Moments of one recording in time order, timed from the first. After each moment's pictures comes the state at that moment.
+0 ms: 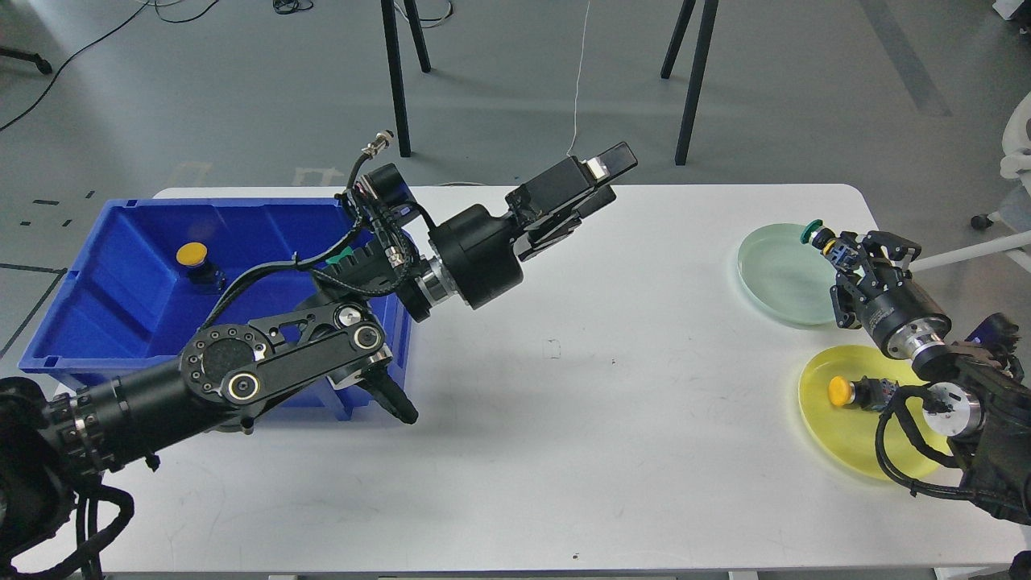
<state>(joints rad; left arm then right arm) -0.85 0.26 -0.35 -1.31 0.87 0.02 -0.49 0.67 -0.32 0.36 0.21 -0.01 0.44 0.49</state>
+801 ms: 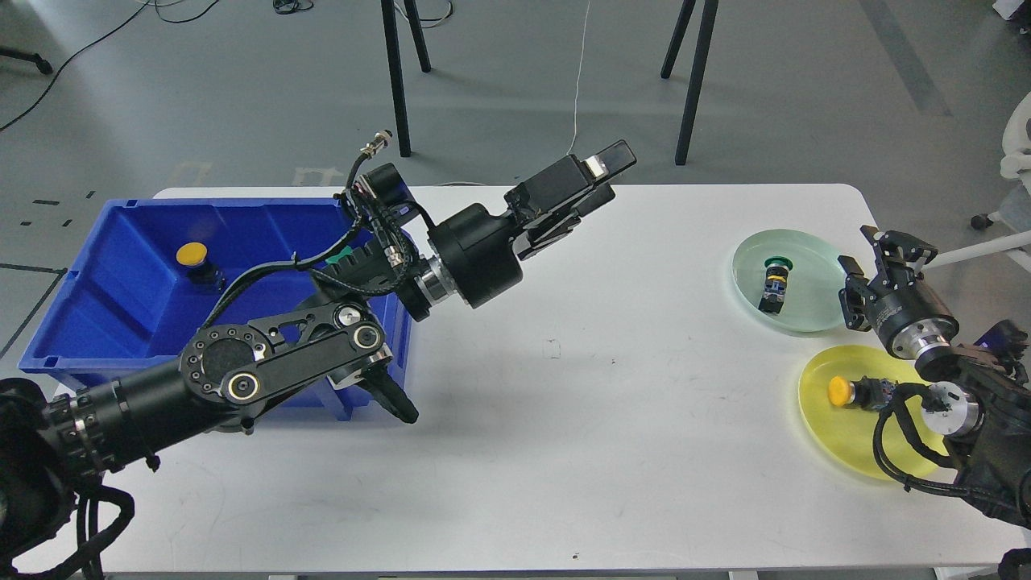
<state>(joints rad) -0.85 0.26 -0.36 -1.31 0.87 0.02 -0.49 0.66 -0.31 0.47 0.21 0.01 0.42 0.49</state>
